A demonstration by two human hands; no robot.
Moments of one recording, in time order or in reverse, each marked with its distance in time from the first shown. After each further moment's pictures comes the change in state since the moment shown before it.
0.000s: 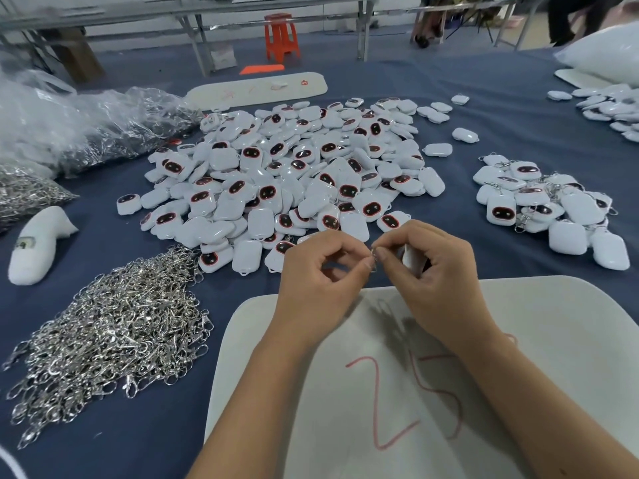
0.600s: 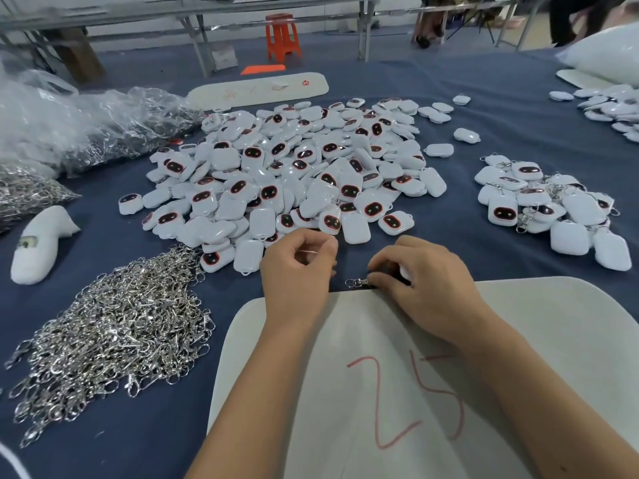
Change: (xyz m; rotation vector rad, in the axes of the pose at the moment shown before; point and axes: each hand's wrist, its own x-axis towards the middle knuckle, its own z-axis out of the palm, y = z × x) left_hand 0.009 -0.012 -0.009 0.049 0.338 -0.212; right_hand 0.004 0.013 -0.004 -0.427 -0.362 0.138
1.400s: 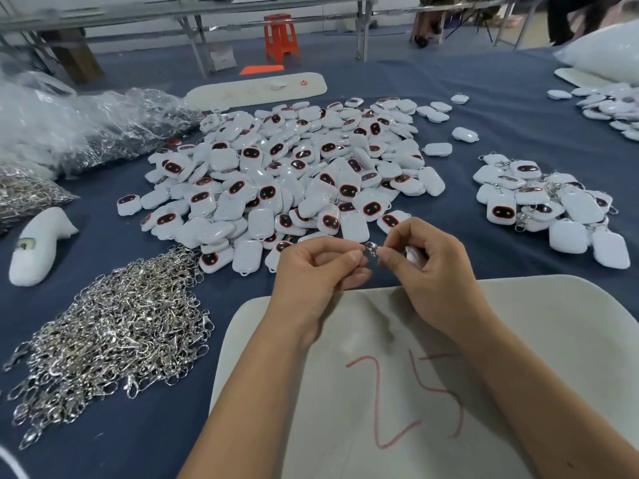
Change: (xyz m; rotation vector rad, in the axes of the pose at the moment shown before) left_hand -0.008 0.011 0.005 -0.415 -0.328 -0.291; right_hand 0.001 0.001 0.006 0.518 0.235 0.023
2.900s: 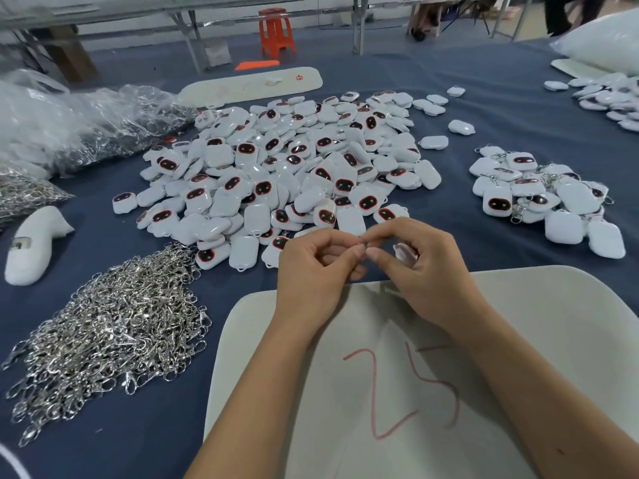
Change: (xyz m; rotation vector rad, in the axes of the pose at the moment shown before) left_hand 0.007 -0.014 -0.002 0.368 0.029 0.278; right_hand 0.000 -0.008 -0.001 -0.063 -0.053 -0.083
